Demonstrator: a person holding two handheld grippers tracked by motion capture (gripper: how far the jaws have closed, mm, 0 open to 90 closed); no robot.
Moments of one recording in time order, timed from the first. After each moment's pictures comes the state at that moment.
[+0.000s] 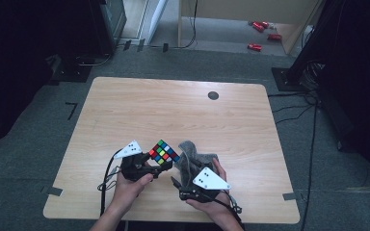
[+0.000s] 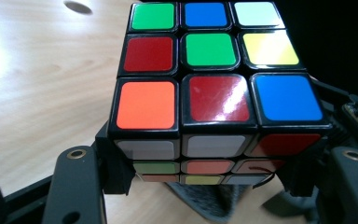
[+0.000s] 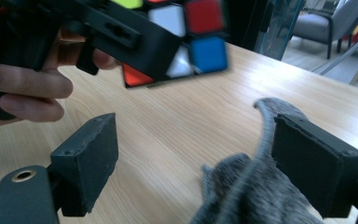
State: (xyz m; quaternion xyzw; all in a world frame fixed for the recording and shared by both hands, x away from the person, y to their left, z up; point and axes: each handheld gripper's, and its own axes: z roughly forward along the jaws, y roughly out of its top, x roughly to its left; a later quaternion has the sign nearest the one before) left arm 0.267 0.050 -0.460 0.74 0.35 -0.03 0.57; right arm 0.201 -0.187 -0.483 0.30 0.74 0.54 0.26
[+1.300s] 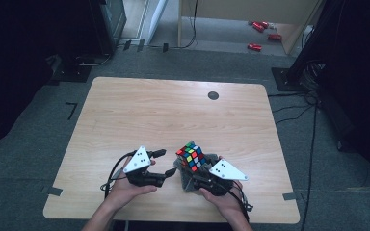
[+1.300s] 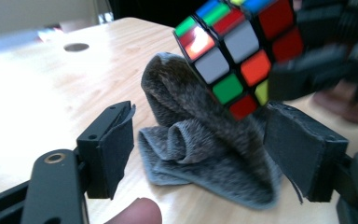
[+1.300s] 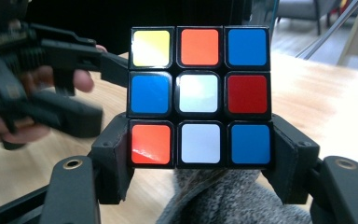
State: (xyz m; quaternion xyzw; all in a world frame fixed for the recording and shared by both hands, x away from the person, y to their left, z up) left arm 0.255 0.036 -0.470 0.80 0.20 0.14 0.55; right arm 0.212 -0.224 -0.467 0.37 0.71 0.56 0.22
